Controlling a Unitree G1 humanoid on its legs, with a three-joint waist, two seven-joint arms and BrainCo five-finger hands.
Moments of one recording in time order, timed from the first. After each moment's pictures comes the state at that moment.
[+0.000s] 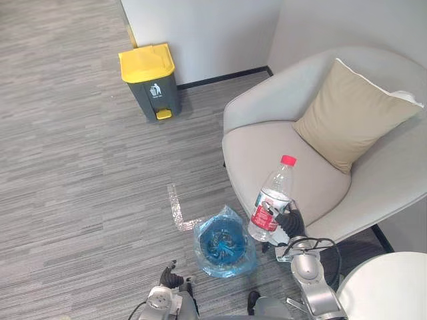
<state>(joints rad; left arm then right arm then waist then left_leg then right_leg) 0.01 0.11 -0.16 1.00 0.12 -0.10 0.17 0.17 -0.09 0.13 0.06 -0.24 -0.15 -0.21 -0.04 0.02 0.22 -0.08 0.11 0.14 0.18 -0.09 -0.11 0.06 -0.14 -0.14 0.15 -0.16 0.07</state>
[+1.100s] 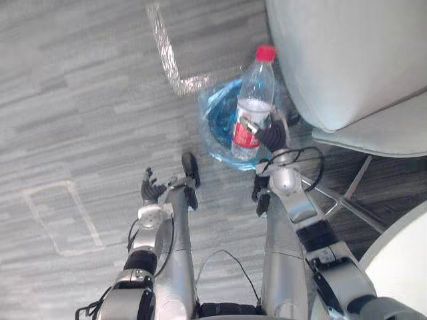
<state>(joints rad) -0.40 0.09 0.10 0.68 -0.10 -0.16 0.31 -0.68 -0.21 0.20 0.34 -0.31 -0.06 -0.37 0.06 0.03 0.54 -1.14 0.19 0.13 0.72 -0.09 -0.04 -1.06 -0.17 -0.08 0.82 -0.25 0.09</state>
